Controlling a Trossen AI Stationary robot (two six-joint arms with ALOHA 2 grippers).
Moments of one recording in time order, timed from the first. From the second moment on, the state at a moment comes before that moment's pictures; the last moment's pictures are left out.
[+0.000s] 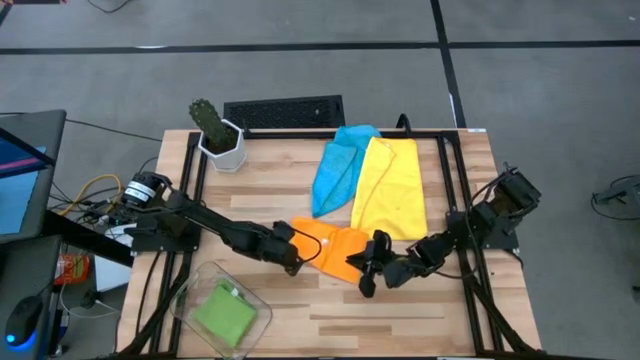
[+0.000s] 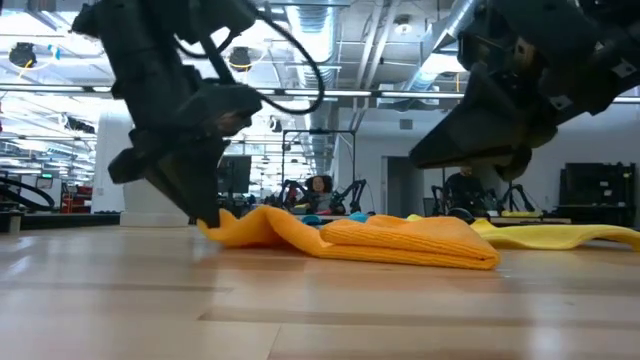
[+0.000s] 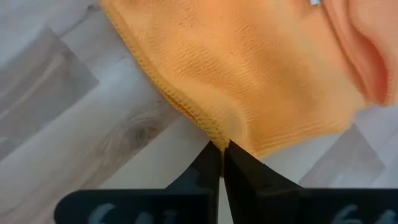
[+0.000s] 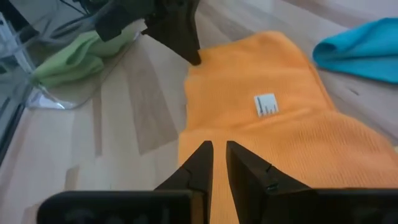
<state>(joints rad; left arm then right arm) -0.31 1.70 0.93 -0.41 -0.25 -1.16 0.55 1.67 0.62 0.45 0.63 0.65</state>
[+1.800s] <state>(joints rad) -0.30 1.69 1.31 -0.81 -0.24 -0.85 0.34 2.02 0.90 0.62 0.32 0.37</state>
